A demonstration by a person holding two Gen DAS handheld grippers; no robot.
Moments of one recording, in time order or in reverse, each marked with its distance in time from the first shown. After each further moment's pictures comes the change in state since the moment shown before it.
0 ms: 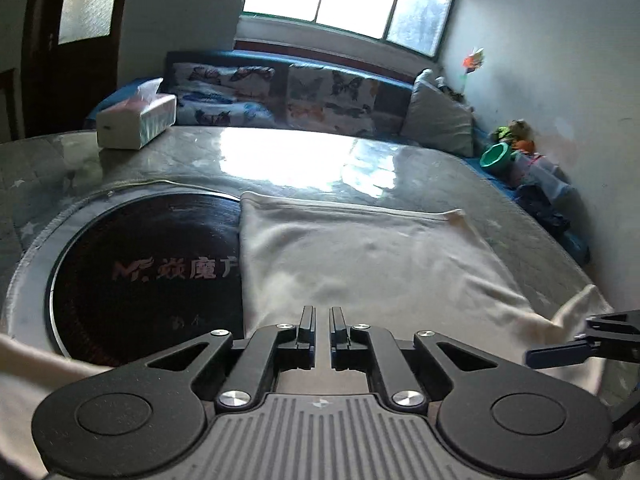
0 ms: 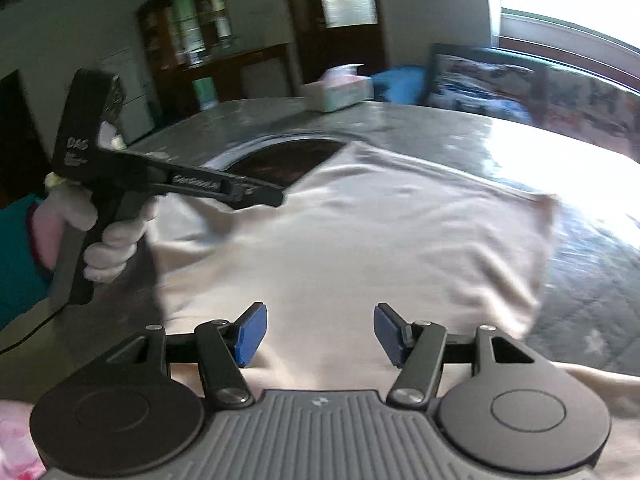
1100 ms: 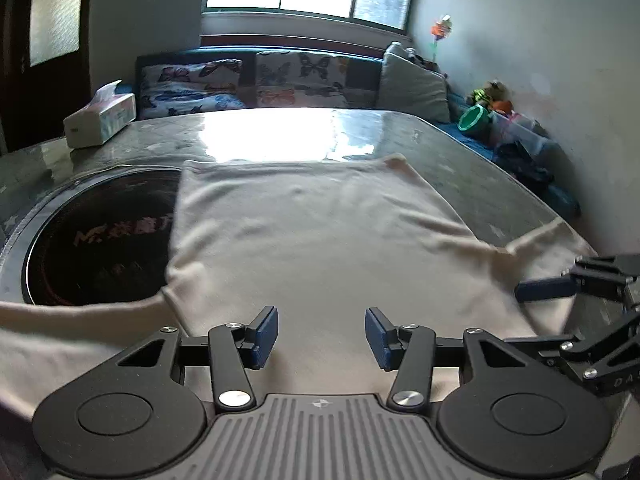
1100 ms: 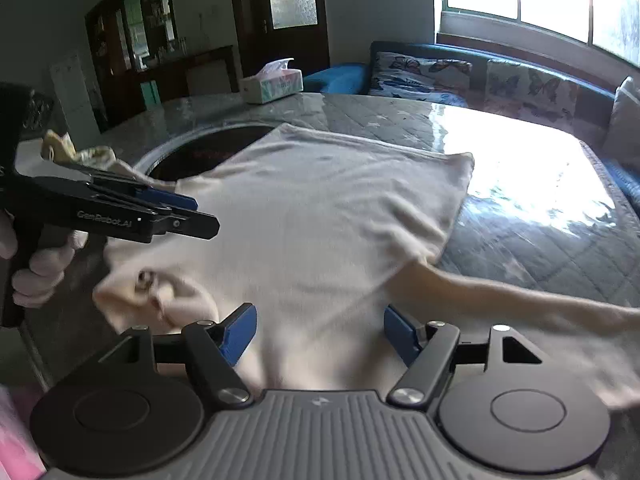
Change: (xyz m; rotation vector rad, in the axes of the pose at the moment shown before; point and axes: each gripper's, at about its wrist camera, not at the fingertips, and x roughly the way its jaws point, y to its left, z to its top) left arm -0.028 -0.069 -0.049 0.128 0.037 -0.017; right arm -0.031 -0.010 -0.046 0.035 -0.008 -0.168
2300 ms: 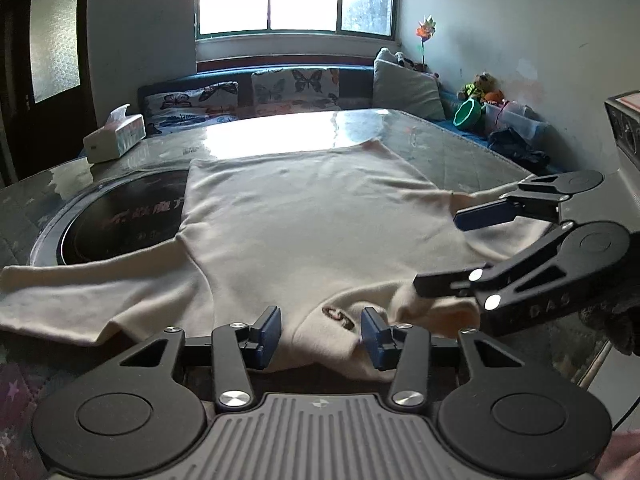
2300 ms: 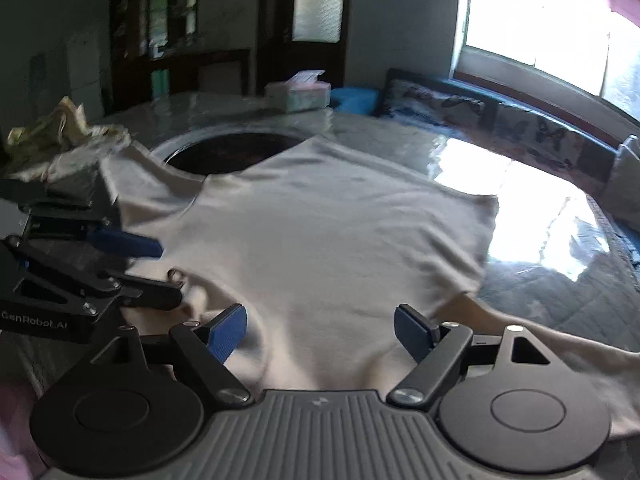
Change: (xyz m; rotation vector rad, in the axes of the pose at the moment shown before) left arm -0.046 -0.027 -0.055 0.084 -0.045 0.058; right arm 0.007 0.047 0.000 -0.144 -0.046 -0.047
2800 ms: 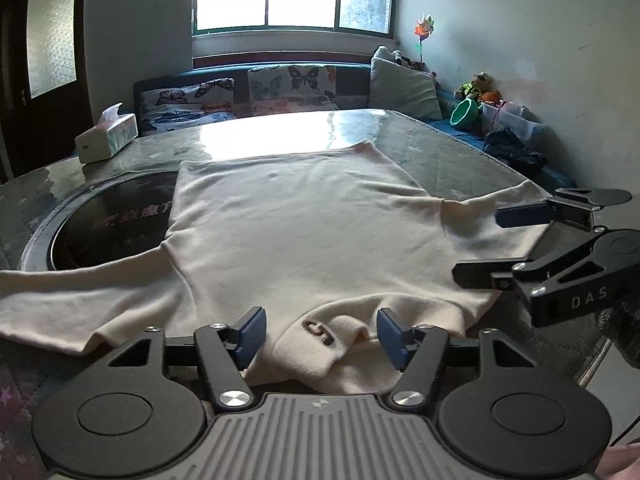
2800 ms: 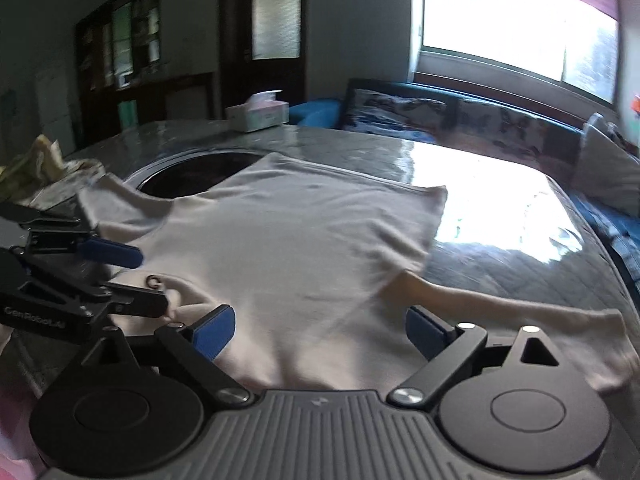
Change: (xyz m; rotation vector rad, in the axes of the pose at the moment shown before) left arm 0.003 -0.009 0.012 -0.007 0.001 -0.019; right arm -0.033 -0.026 -0.015 0.137 -0.066 -0.082
